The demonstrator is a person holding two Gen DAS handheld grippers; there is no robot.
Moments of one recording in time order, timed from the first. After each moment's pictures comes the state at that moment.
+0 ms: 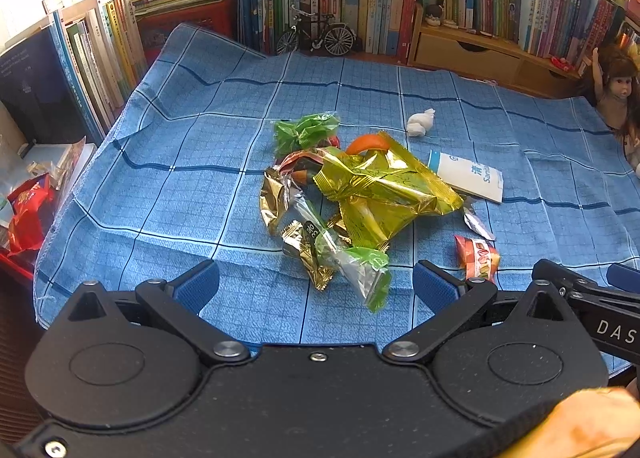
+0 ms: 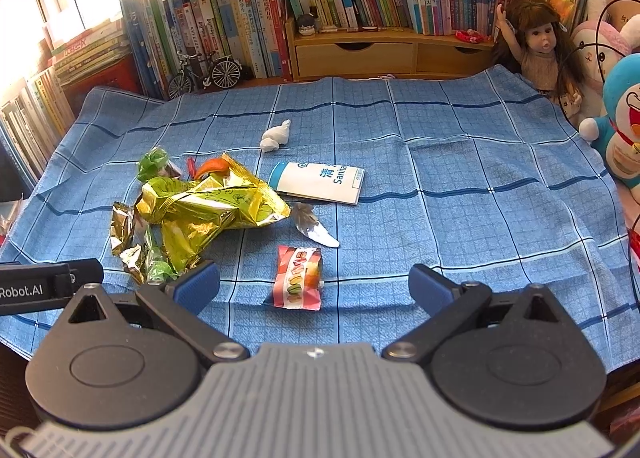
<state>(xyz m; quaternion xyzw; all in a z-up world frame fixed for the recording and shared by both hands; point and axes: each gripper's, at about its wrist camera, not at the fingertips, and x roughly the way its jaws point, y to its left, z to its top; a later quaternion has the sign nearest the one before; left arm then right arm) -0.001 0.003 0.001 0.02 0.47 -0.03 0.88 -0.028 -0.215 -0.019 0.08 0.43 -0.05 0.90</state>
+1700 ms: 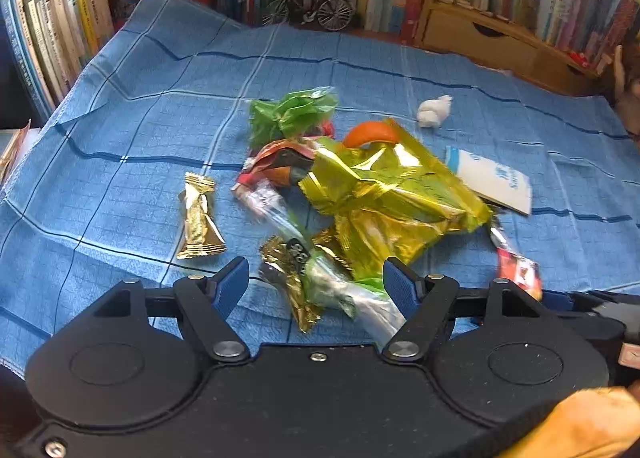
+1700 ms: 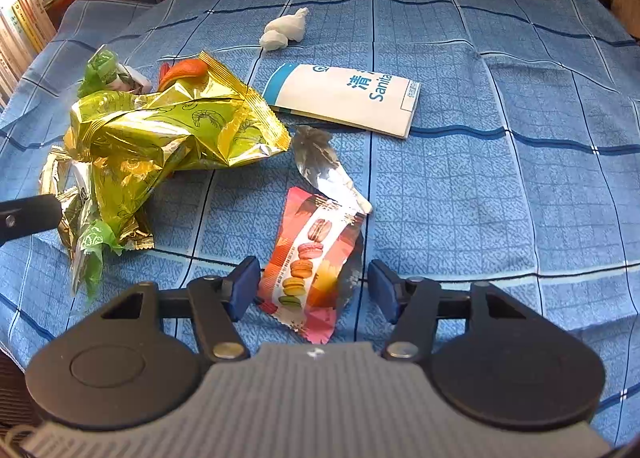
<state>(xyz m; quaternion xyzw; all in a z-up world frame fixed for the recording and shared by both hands) 0.070 -0.002 -0.074 0.00 0.49 -0.03 0.87 0.057 -0.221 -0.137 0.07 0.54 0.01 0.84</state>
